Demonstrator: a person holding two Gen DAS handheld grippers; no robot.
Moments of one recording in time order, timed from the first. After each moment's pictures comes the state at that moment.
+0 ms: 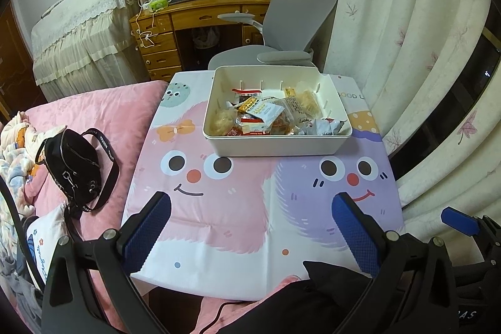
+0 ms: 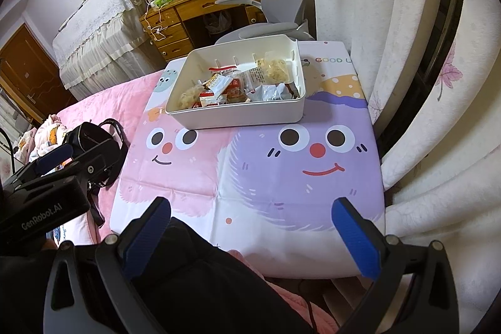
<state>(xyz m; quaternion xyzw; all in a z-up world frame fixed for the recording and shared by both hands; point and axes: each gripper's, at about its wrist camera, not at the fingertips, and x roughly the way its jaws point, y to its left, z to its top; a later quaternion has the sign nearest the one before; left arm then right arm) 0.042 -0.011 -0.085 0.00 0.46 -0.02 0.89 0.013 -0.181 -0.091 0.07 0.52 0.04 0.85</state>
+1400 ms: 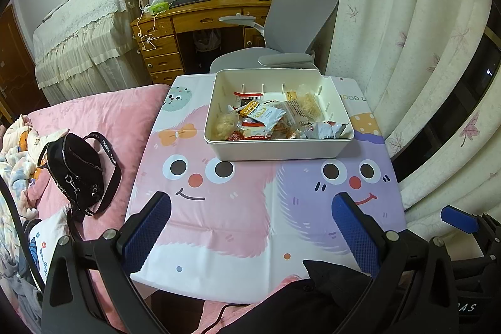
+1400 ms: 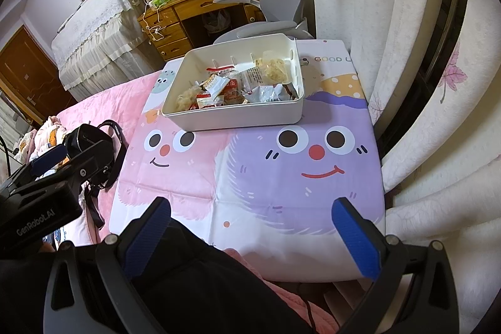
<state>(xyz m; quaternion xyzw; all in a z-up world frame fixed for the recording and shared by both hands) 0.047 -0.011 -0.081 0.01 0.45 -0.02 0.89 0.015 -0.182 -0.092 0.07 0.52 0.04 0.85</state>
